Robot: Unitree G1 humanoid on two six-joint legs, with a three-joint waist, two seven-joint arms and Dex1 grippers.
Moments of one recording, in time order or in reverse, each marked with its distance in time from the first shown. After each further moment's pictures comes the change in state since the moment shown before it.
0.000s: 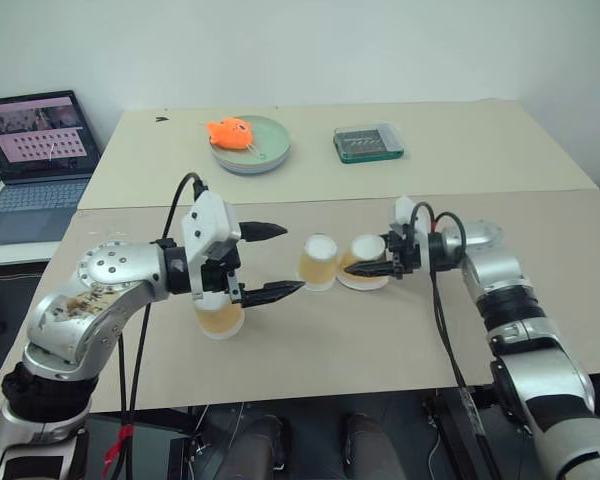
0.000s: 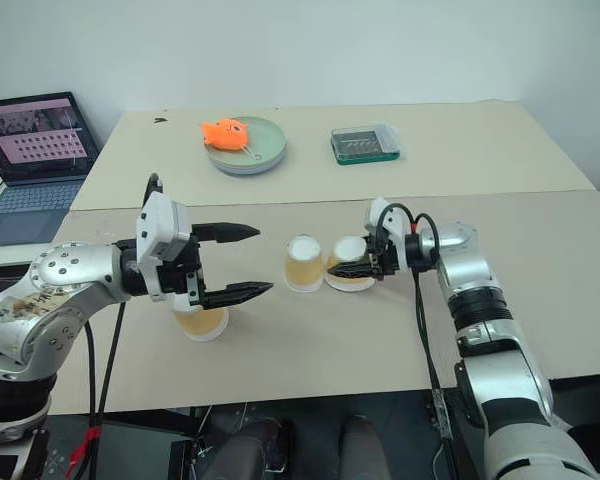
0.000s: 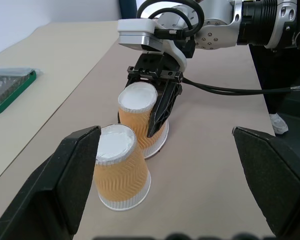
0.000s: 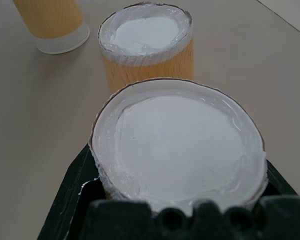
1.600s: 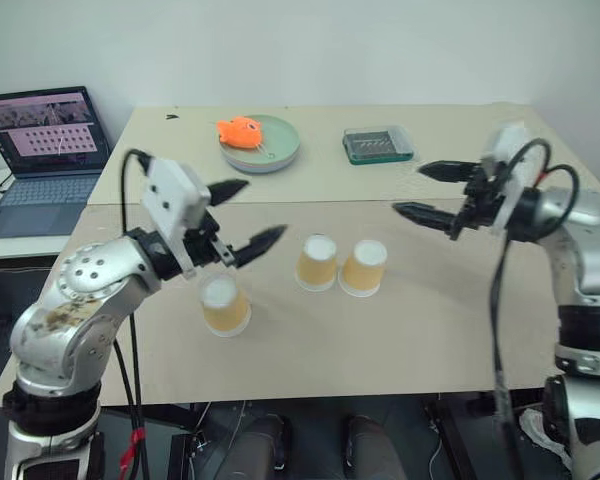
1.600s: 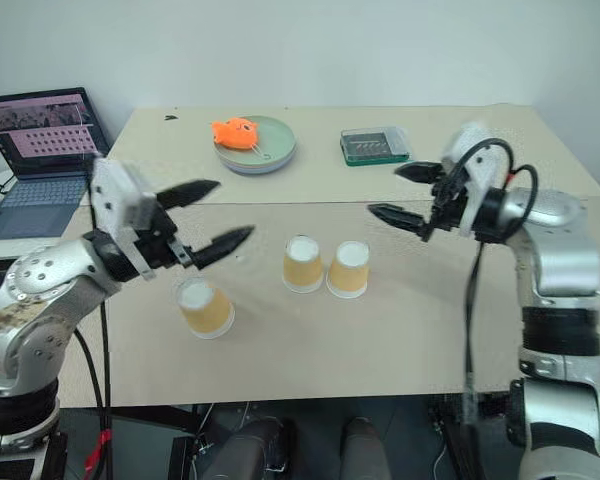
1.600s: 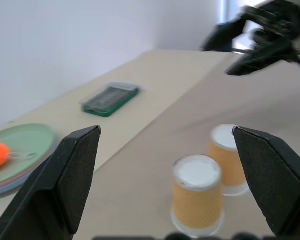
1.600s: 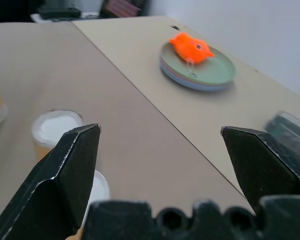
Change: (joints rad) left arm 0.068 -0.170 0.255 -0.232 -0.044 0.156 0.486; right arm 0.246 -0.253 -0.349 -0.673 0.152 0.400 -0.373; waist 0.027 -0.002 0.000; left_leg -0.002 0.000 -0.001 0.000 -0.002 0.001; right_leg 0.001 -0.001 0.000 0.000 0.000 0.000
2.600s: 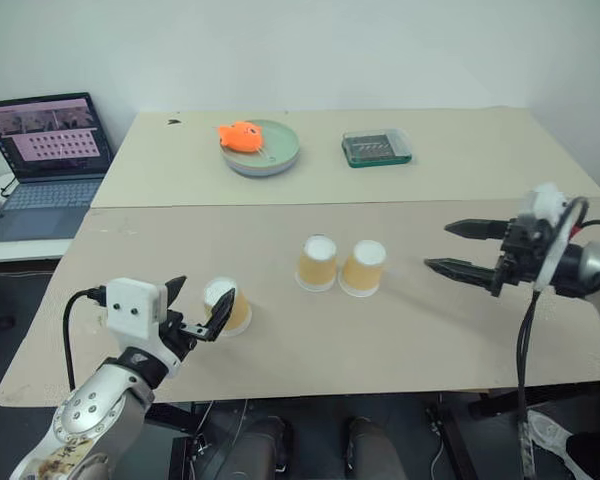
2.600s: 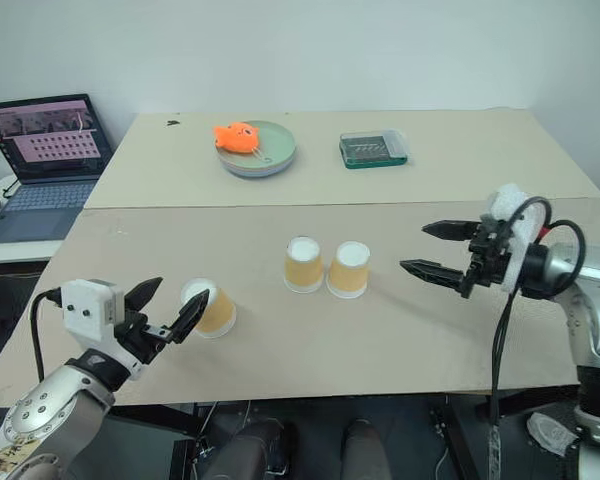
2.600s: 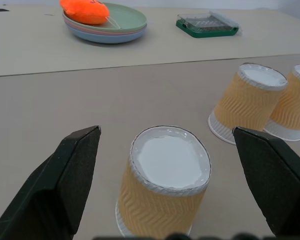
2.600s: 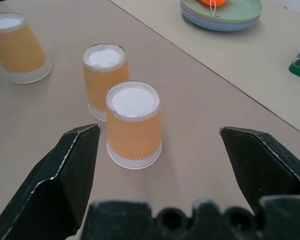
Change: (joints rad) left arm 0.614 -0.193 0.022 -0.181 0.035 -0.047 0.261; right arm 0.279 -0.169 -0.064 -0.112 0.195 0.003 0.223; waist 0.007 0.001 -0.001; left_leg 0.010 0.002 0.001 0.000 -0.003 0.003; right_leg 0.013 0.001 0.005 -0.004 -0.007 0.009
